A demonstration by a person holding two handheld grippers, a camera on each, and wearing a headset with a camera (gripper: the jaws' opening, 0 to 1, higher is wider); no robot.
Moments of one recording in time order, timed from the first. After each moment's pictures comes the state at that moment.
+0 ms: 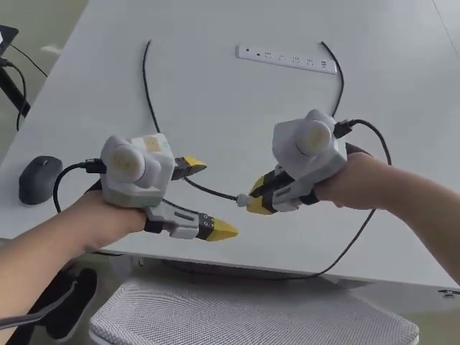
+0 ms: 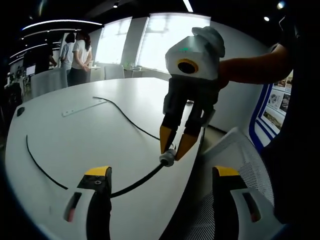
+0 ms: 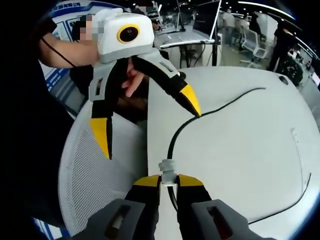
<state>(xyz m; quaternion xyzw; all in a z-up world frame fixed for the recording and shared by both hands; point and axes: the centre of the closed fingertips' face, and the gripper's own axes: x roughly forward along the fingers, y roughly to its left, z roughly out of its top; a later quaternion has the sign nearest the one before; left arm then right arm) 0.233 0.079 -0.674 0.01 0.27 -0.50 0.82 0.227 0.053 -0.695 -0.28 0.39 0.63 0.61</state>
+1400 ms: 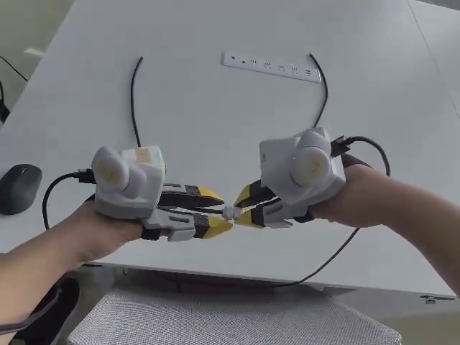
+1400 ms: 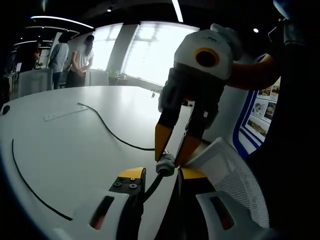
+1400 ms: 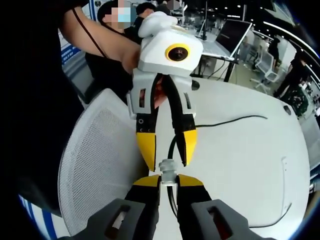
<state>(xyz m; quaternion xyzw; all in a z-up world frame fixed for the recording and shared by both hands) 0.224 0.050 -0.664 -0.03 0.23 -0.57 0.79 0.215 0.053 -0.671 -0.35 0.32 0.66 0.58</state>
